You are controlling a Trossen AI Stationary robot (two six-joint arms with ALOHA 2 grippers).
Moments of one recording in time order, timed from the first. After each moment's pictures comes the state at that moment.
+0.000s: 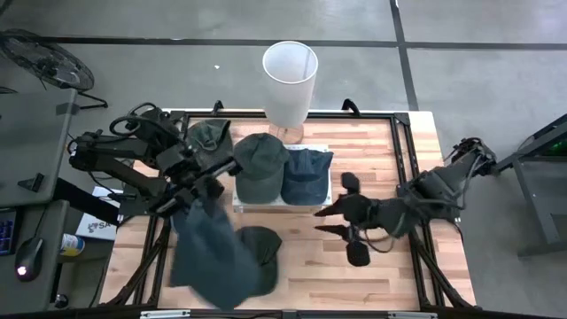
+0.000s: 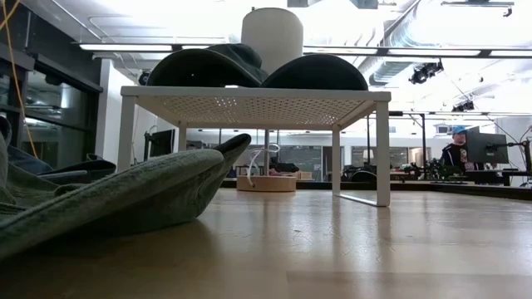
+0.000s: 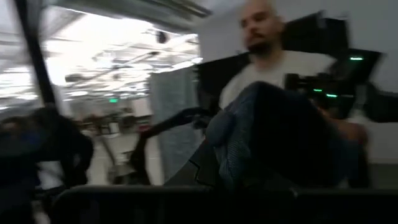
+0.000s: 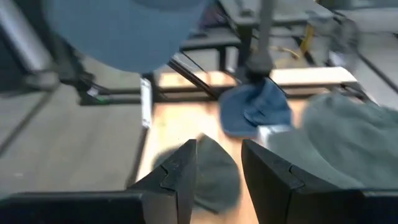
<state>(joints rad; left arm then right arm) -0.16 1.23 1.45 0.30 0.89 -0.13 0.58 1.49 1.76 -0.71 0.47 0.32</state>
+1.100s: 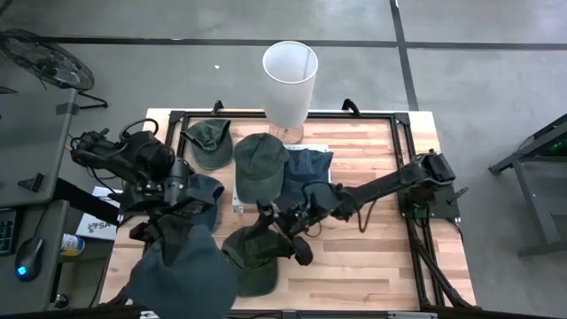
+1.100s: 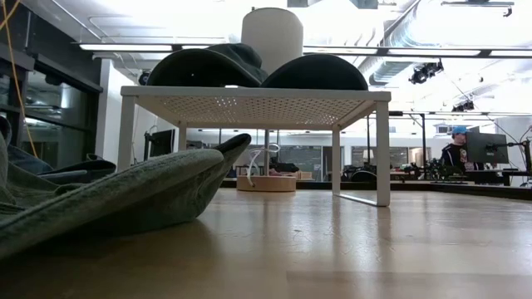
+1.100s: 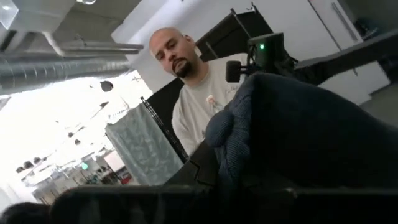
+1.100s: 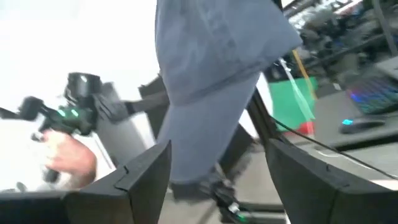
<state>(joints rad) -0.36 1.25 1.45 0.32 0.97 0.28 0.29 1.86 1.47 0.69 -0.28 0.55</state>
